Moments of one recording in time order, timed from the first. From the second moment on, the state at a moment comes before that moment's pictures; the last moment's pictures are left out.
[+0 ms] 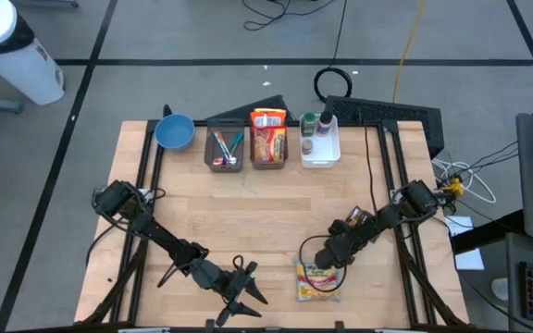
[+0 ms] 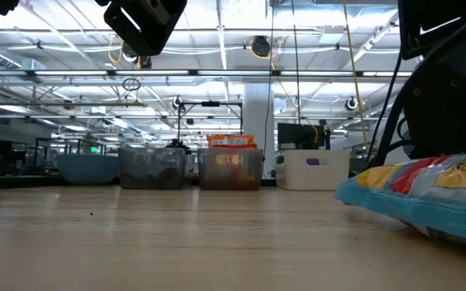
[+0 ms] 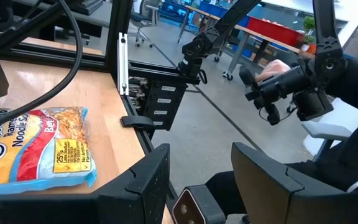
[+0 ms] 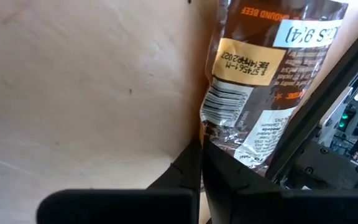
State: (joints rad) left arm -0.64 1.91 0.89 0.94 -0.08 -0.34; right arm 0.50 1.99 1.06 -1.29 0.05 1.16
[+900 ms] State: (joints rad) left arm -0.64 1.91 0.89 0.94 -0.08 -0.33; right arm 0.50 1.98 1.46 -1.59 0.24 1.08
